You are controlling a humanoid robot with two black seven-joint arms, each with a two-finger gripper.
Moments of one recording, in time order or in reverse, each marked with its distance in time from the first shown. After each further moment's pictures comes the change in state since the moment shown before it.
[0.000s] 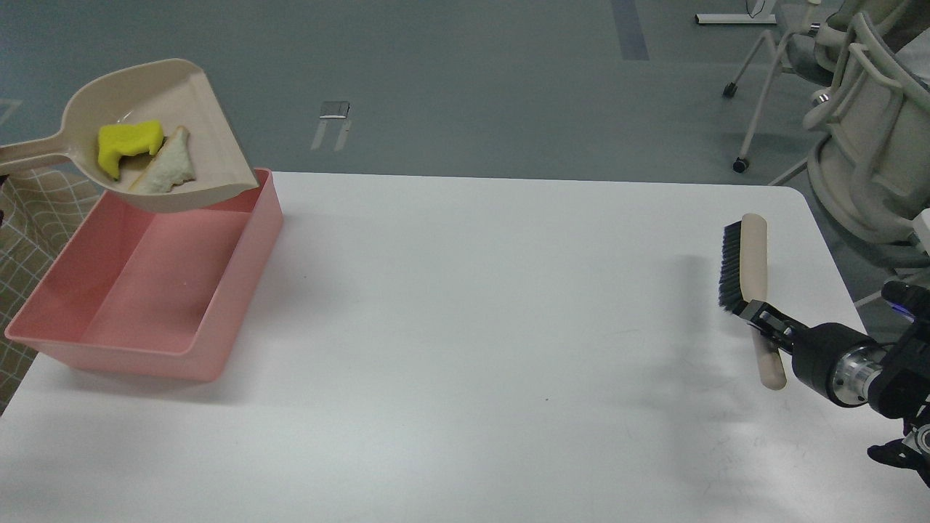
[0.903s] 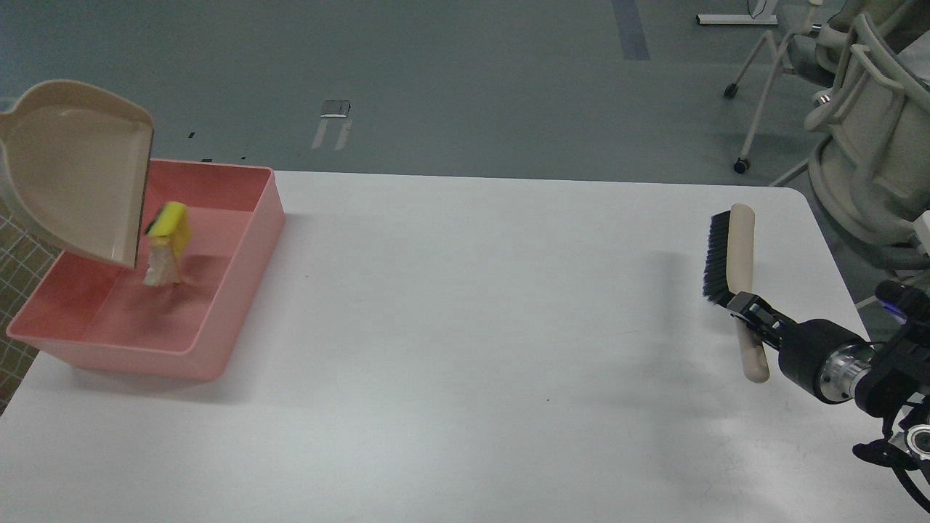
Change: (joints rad) left arm -0.205 0.312 0.069 -0.049 0.707 -0.044 0.000; right arm -0.010 0.067 0.037 0.013 0.001 0.000 0.033
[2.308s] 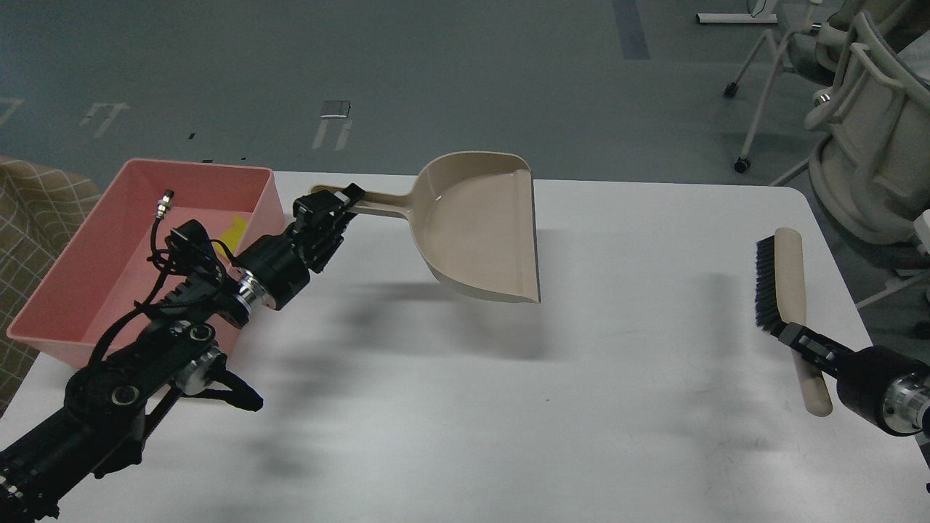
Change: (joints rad) left arm -0.269 -0.967 0.463 0.015 -0.265 0.108 0.079; right arm -0.130 -0.204 0.020 0.071 0.003 0.000 0.000
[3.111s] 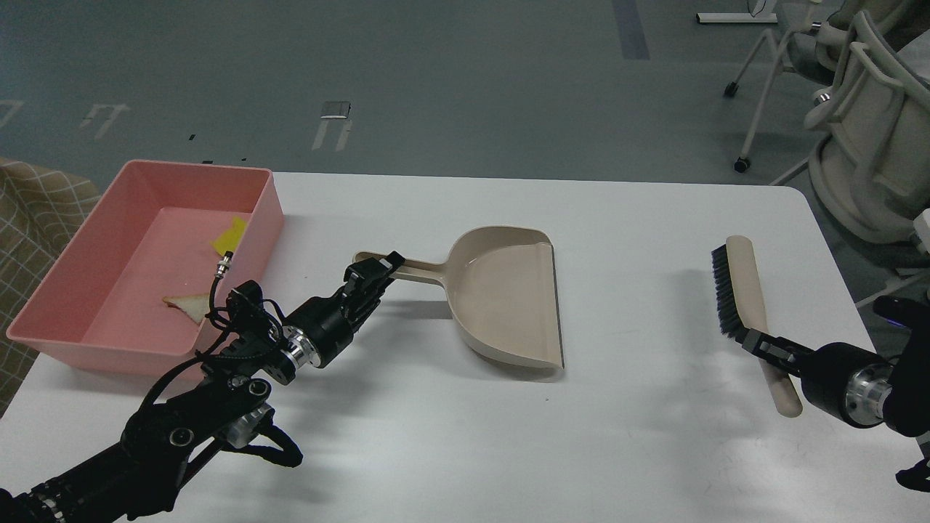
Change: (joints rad) left arm 0.037 -0.058 0.128 0.051 -0.014 0.114 -0.007; right arm 0.131 -0.035 -0.200 -0.032 -0.008 0.000 0.002
